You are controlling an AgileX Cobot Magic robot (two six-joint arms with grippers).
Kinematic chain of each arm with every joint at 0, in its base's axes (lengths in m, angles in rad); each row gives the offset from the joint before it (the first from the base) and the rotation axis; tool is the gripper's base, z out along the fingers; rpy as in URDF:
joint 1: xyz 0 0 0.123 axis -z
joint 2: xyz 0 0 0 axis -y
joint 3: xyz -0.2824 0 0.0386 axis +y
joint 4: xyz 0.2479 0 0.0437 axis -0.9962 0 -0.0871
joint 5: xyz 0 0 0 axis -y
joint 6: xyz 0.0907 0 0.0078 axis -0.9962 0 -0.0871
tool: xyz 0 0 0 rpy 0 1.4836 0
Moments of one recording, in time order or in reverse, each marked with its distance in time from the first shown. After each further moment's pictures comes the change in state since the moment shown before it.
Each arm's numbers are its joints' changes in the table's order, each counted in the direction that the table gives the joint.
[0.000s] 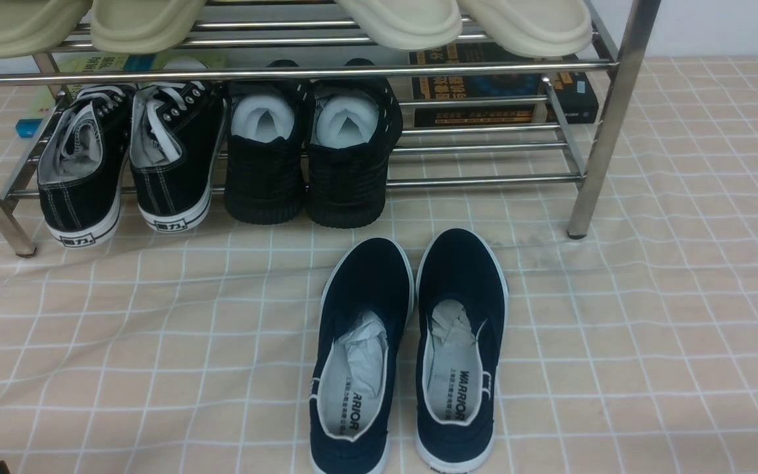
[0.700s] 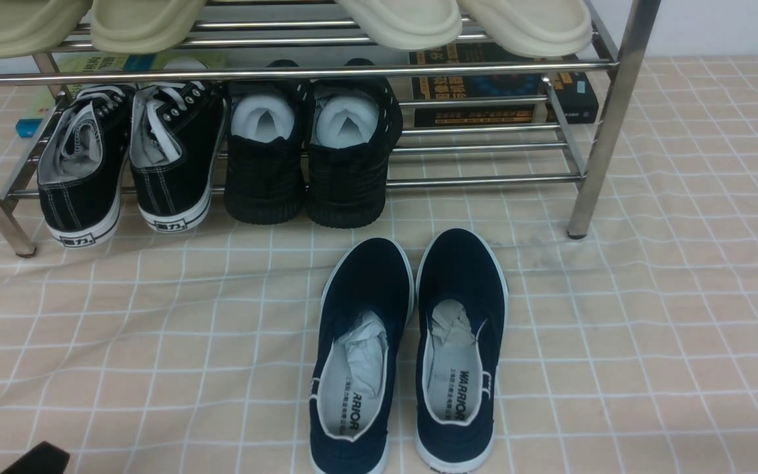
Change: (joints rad) right arm 0.000 0.000 0.000 0.000 0.000 0.000; left arm 0.000 0.000 0.008 0.517 0.080 0.508
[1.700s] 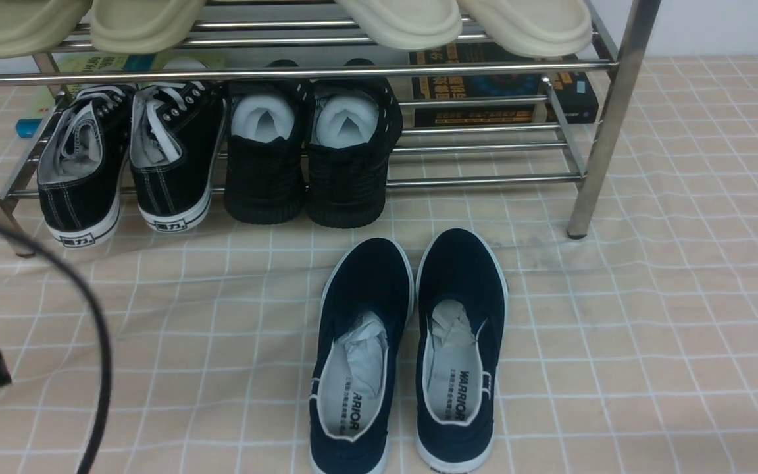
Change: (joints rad) right arm 0.000 0.000 0.000 0.000 0.000 0.000; left arm 0.000 -0.773 -0.750 -0.399 -0.630 -0.383
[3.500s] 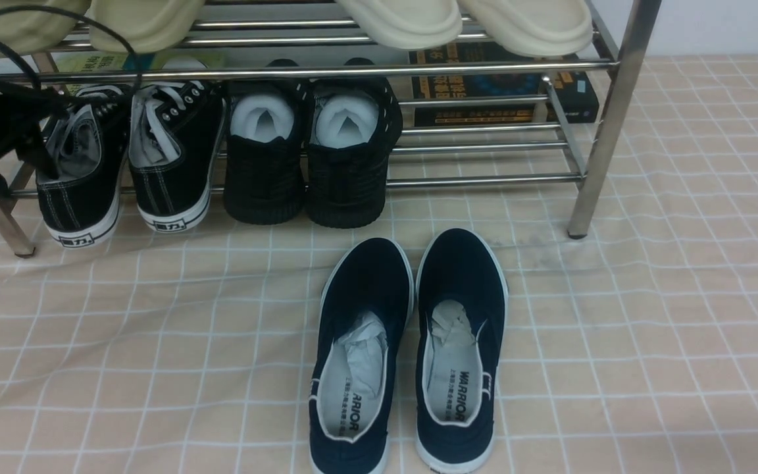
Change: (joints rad) right arm 0.000 0.000 0.000 0.000 0.000 0.000; left arm -0.238 -1.086 -0.880 0.206 0.001 -0.215
